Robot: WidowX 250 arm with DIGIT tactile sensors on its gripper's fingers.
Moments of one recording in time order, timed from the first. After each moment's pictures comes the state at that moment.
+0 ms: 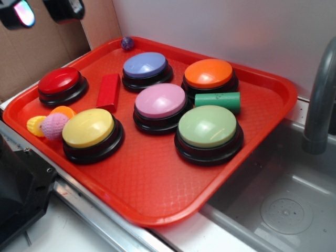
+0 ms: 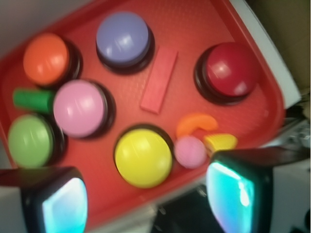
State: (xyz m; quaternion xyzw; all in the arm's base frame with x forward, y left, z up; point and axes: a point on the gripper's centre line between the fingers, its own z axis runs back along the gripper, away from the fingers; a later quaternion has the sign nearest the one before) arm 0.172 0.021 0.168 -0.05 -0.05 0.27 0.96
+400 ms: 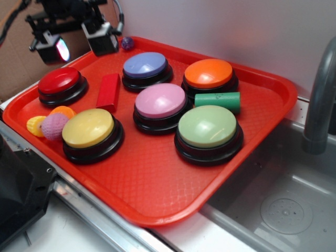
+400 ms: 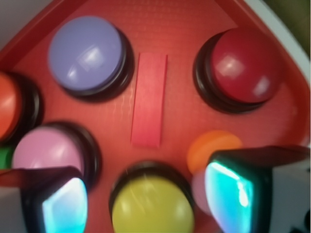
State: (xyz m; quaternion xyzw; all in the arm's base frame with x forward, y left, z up) arm 0.204 0.034 0.102 -0.04 -0.06 0.36 0.93
